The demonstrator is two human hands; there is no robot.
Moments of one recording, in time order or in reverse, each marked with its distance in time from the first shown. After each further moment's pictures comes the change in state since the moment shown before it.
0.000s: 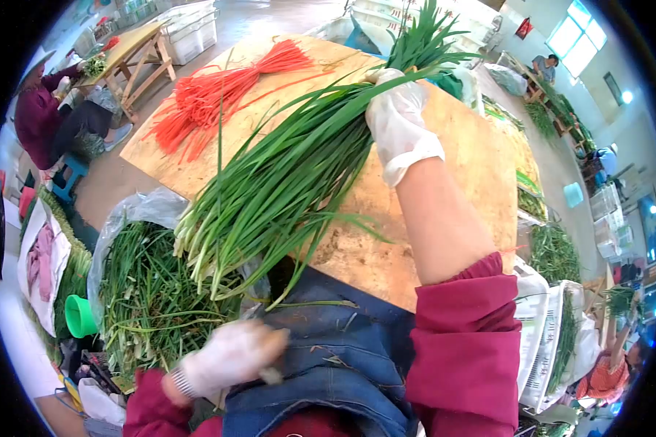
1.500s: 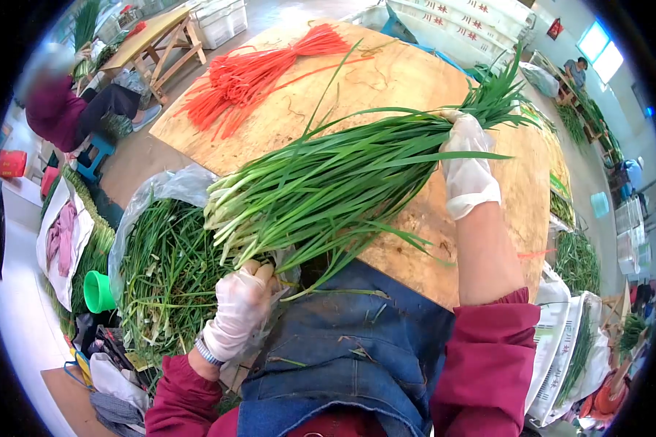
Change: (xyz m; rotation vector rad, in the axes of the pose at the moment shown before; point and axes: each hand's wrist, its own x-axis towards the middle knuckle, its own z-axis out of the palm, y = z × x) left_hand -0.009 -0.035 0.029 0.375 0.267 -0.588; right_hand -0.061 0.015 -0.066 -0.057 0.117 0.015
